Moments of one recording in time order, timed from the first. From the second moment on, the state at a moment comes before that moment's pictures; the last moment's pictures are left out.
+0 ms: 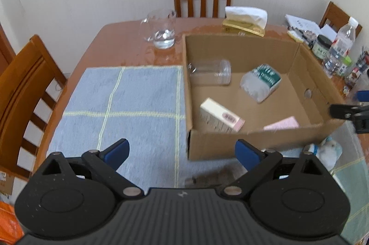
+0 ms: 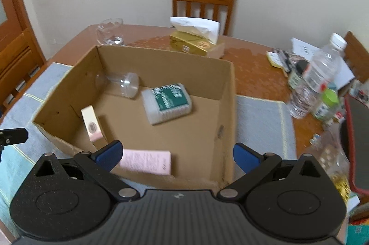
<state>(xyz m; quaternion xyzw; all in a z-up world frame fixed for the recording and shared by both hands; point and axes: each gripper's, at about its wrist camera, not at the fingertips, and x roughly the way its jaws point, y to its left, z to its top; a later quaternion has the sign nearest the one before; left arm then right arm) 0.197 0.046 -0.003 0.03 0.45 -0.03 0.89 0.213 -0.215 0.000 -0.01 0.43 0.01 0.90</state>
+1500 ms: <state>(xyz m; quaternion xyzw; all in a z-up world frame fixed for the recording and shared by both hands) 0.175 0.043 -0.048 0.03 0.51 -0.04 0.86 0.098 -0.268 -0.122 0.04 0.57 -0.10 0.82</state>
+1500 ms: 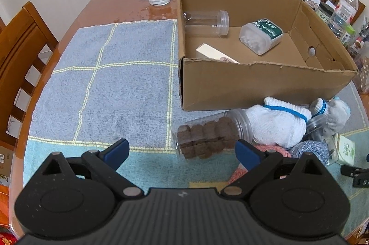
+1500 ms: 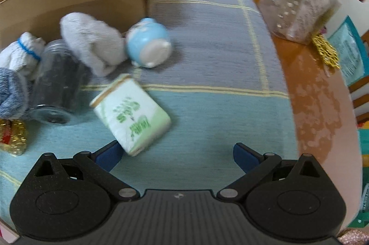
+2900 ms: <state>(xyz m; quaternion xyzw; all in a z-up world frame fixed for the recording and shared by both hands) 0.198 0.031 -0.082 0.01 0.53 -0.05 0.85 0.130 -0.257 -0.125 0.04 0.54 -0.07 0.84</state>
